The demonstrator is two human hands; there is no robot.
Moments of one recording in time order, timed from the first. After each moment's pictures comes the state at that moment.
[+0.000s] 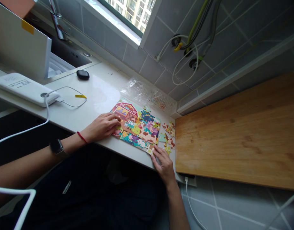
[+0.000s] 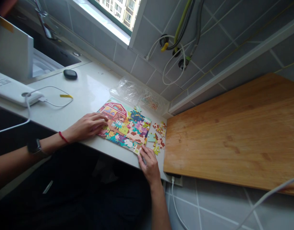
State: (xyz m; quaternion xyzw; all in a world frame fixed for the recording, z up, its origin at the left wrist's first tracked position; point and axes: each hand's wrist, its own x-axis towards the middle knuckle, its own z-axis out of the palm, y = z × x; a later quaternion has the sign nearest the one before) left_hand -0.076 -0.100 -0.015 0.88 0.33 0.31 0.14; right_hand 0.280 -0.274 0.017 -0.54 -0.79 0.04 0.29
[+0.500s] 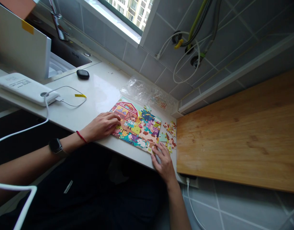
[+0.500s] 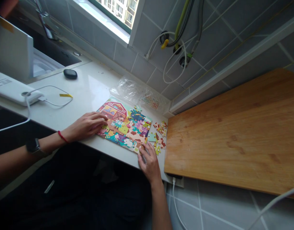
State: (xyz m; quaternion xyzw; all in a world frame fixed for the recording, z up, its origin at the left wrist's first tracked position) left_hand -0.075 -0.100 -0.011 0.88 0.33 0.32 0.14; right_hand 0.287 -0.269 0.006 -0.56 -0.79 0.03 0.26
